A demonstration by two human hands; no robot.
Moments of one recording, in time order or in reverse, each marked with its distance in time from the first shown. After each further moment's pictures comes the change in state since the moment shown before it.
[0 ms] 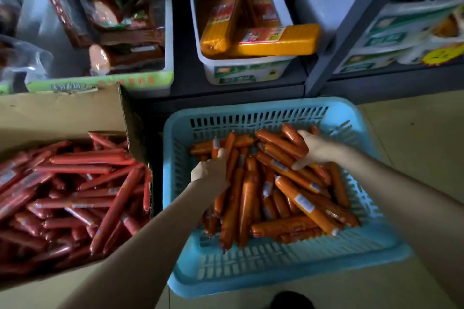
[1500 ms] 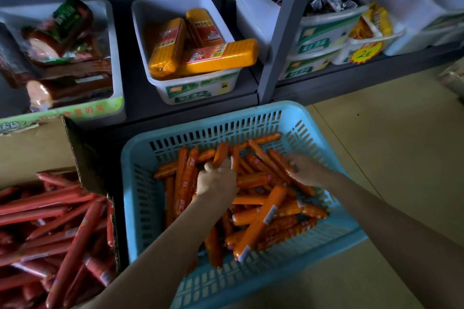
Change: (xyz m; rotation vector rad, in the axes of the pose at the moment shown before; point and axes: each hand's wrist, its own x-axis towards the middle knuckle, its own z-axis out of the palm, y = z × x) left_hand -0.009 0.083 -0.007 0.444 -0.070 0.113; right_hand -0.049 0.036 0.043 0.235 0.199 0.124
